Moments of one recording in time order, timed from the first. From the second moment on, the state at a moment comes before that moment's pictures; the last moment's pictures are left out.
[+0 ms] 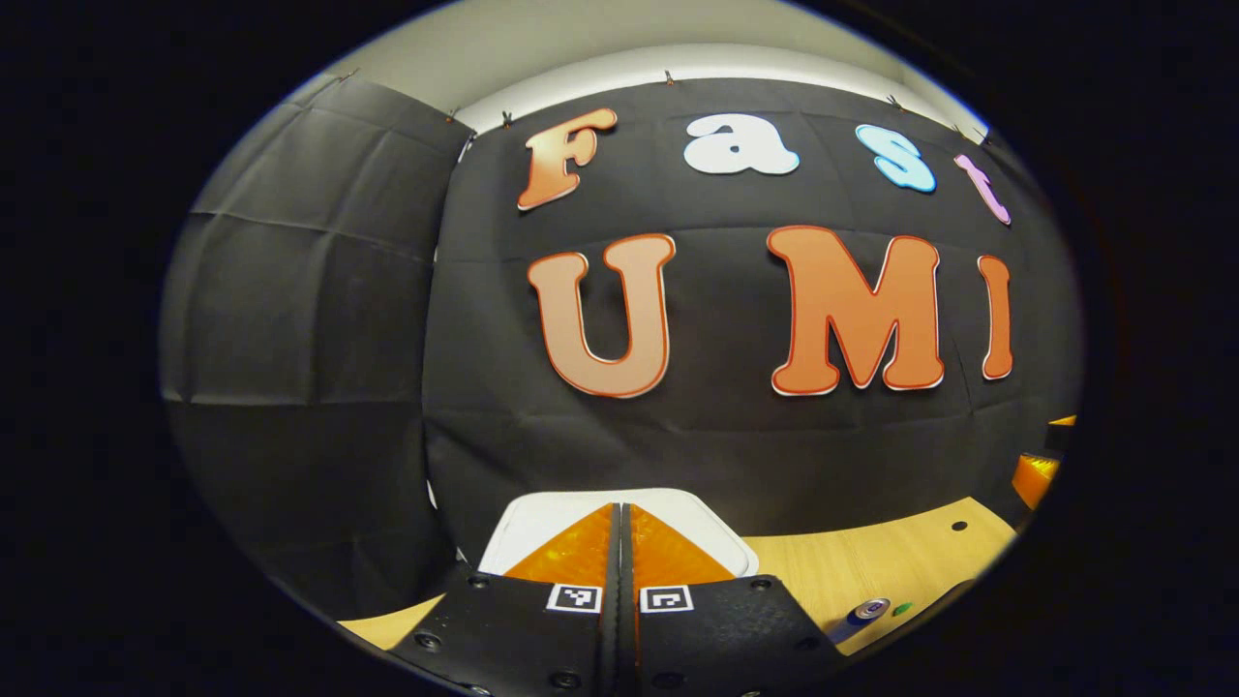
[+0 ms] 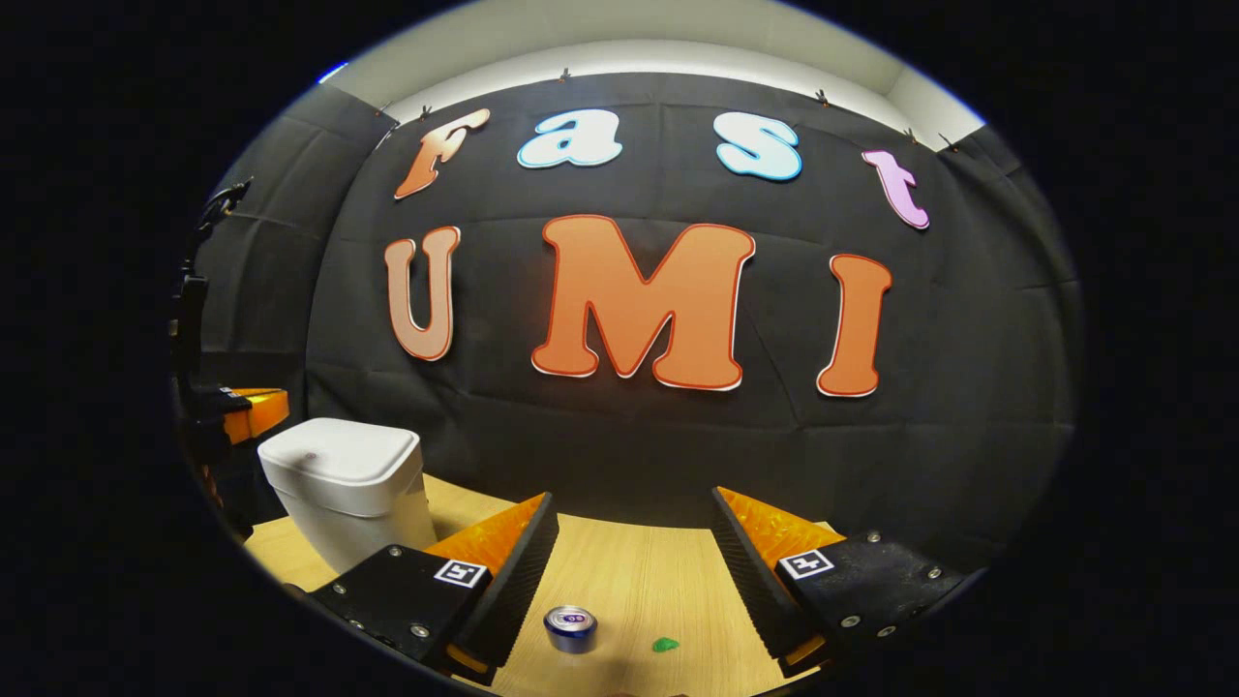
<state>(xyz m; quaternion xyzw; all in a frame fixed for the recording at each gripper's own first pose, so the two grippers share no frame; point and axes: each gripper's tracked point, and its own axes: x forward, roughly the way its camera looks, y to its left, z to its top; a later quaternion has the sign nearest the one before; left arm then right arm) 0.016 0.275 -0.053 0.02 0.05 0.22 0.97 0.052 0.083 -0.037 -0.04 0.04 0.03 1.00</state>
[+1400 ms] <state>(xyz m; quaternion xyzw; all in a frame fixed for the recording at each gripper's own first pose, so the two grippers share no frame) 0.021 0.242 0.012 0.07 -0.02 0.20 0.98 0.035 0.048 -0.038 -0.02 0.04 -0.01 1.00</state>
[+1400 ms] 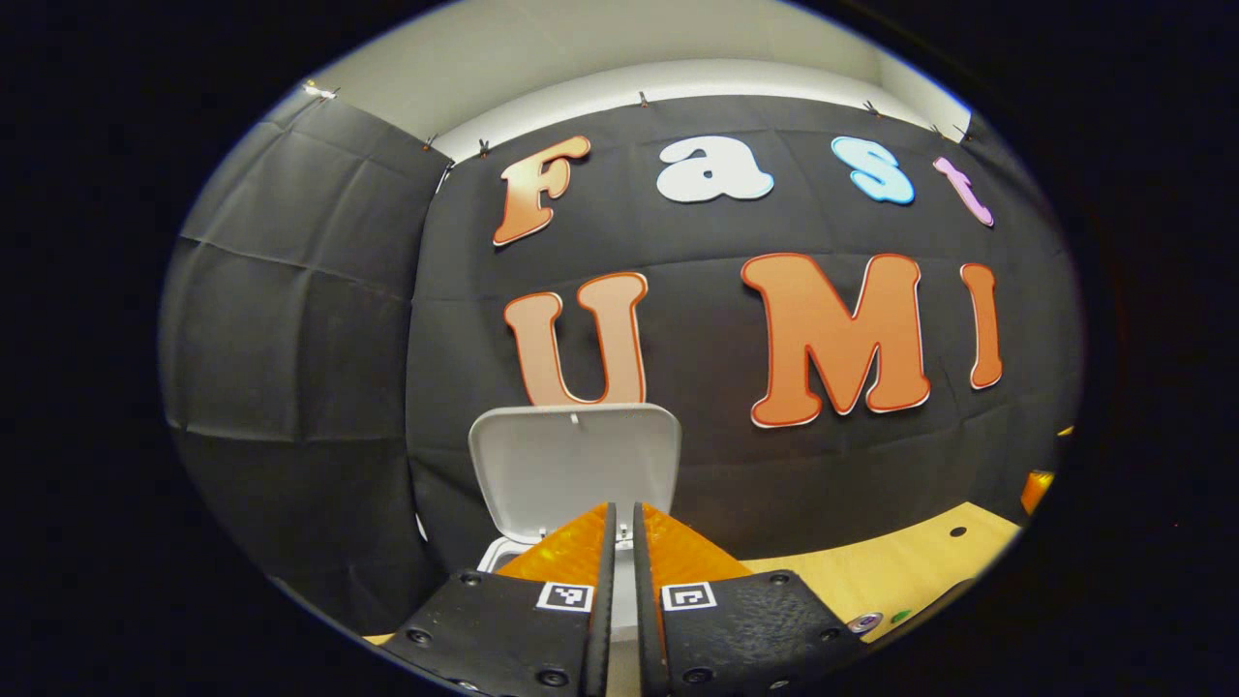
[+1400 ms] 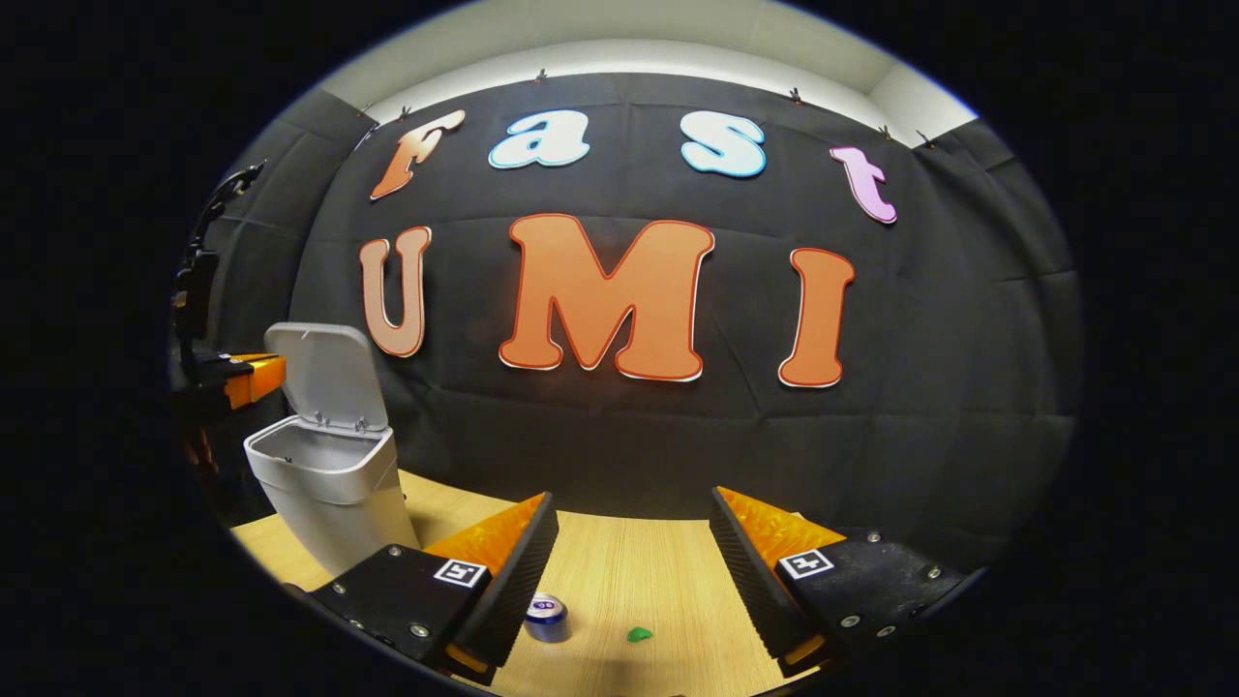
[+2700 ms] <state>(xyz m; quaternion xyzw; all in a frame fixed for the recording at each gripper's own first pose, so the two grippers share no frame) -0.043 0.095 0.045 0.06 0.01 0.13 0.99 0.079 0.001 -0.256 -0.03 0.19 0.00 0.98</state>
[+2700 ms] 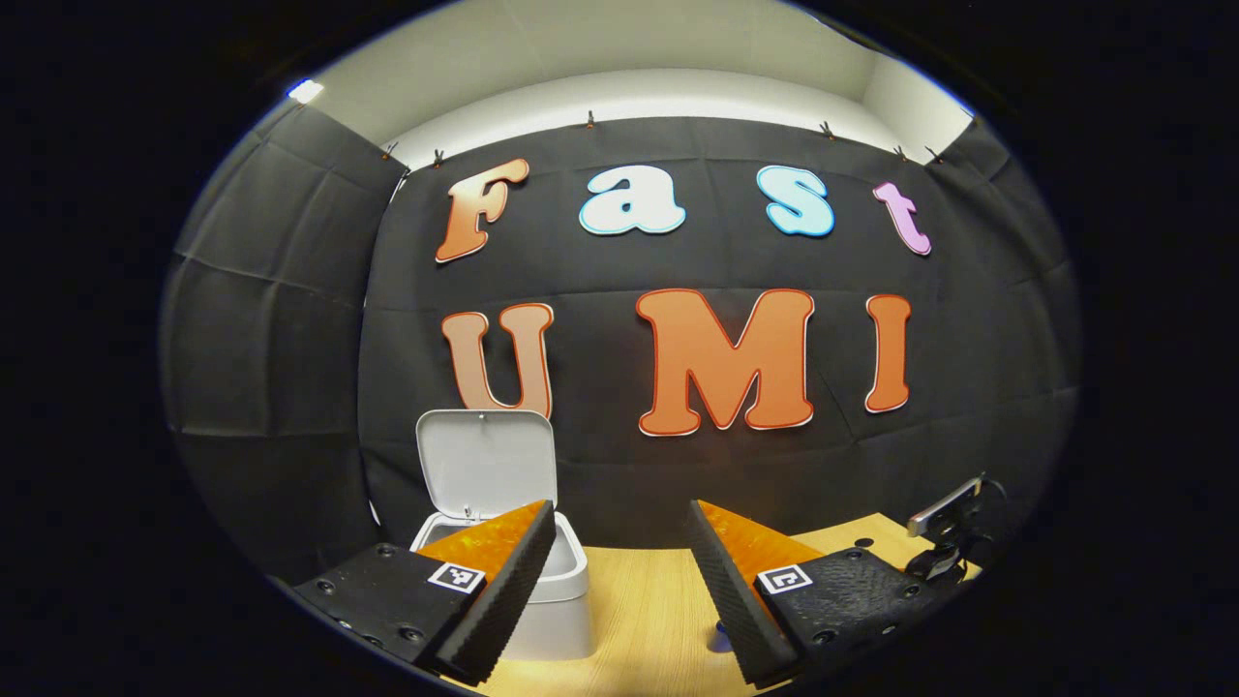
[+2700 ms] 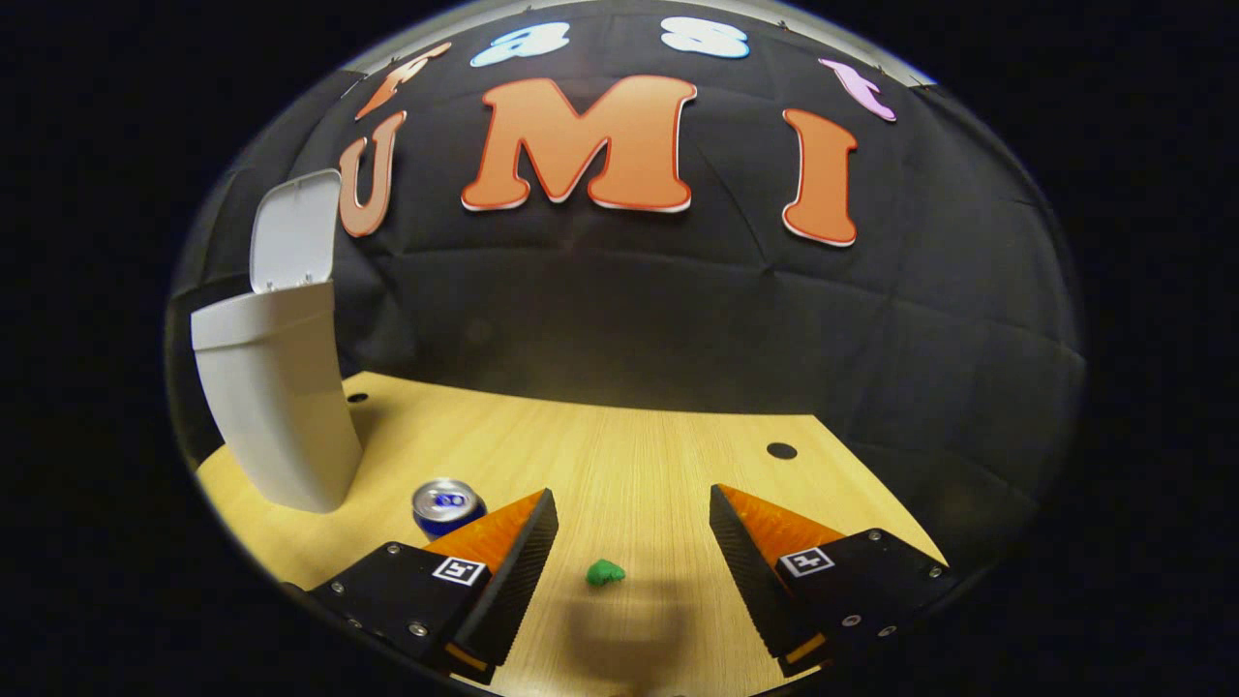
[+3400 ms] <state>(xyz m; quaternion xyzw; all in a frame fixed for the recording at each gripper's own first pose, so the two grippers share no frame) -0.050 0.099 0.016 0.08 0.07 0.14 0.99 0.101 0.012 -0.371 -0.04 0.32 0.01 0.95</state>
